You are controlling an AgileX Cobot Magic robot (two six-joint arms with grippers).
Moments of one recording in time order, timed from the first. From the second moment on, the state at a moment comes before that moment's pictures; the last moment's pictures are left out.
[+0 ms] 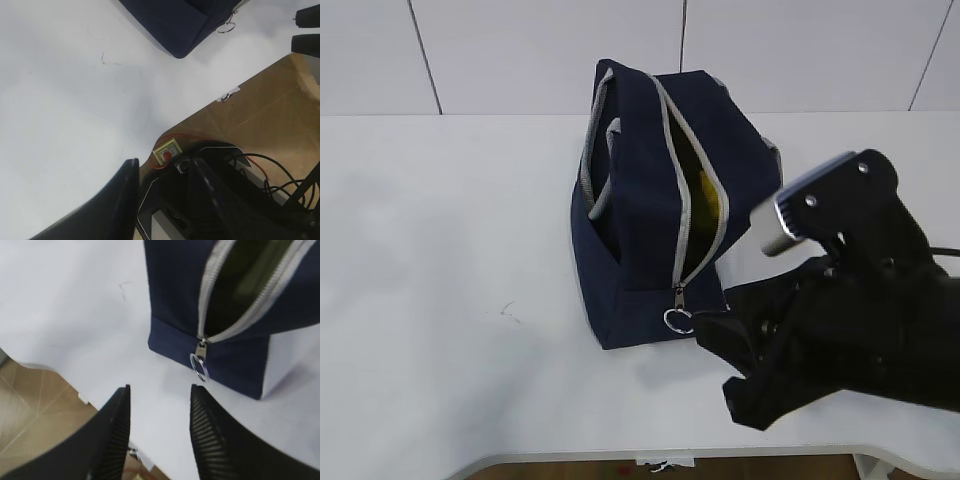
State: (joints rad) left arm -0.54 1.05 -1.19 -0.14 1.25 -0.06; right arm 0.72 1.22 -0.59 -0.12 0.10 0.19
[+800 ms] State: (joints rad) left arm -0.54 1.05 -1.19 -0.14 1.25 -0.06; right arm 0.72 1.39 -0.37 -0.11 -0.40 0.19
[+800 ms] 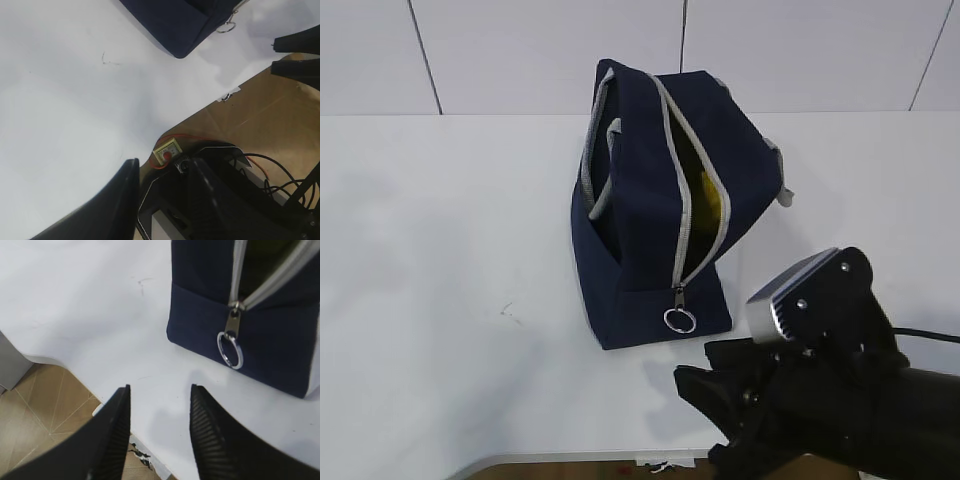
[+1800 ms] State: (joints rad) left arm -0.54 1.05 -1.19 -0.14 1.25 -0.07; right arm 0.72 1.72 -0.37 0.21 -0.77 -0.02
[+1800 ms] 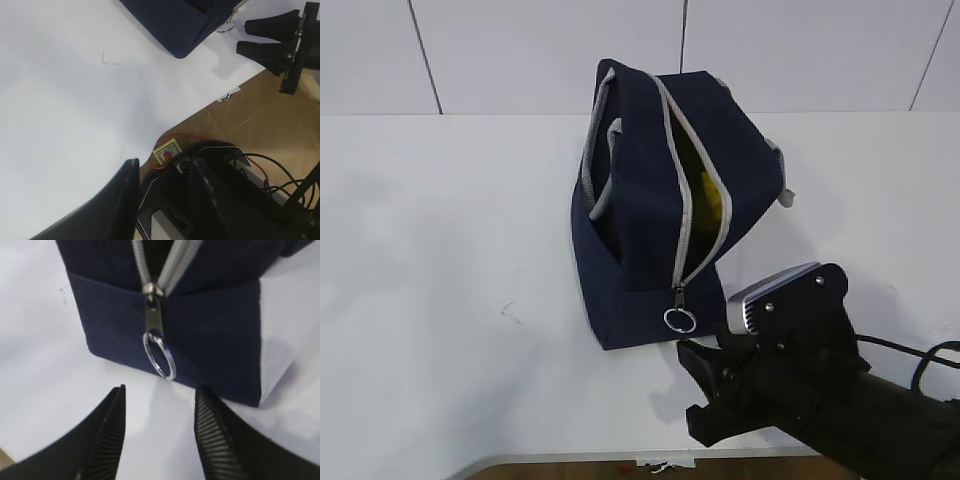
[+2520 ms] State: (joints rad) left arm -0.54 1.05 -1.19 -0.17 1.25 -0.07; right arm 0.72 1.84 -0.42 0.21 -0.94 -0.02
